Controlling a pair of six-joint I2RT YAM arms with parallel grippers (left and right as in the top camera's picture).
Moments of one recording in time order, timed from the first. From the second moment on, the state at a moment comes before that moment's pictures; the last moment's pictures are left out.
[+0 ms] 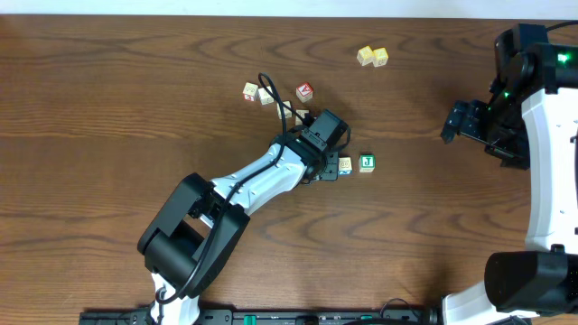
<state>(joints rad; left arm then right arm) -0.71 1.97 1.27 -0.47 0.03 -0.61 -0.08 1.72 1.86 -1.69 0.06 0.41</state>
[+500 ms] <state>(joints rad) -0.63 1.79 1.30 -0.52 0.10 -0.62 -0.08 1.72 1.86 -1.69 0.06 0.41</state>
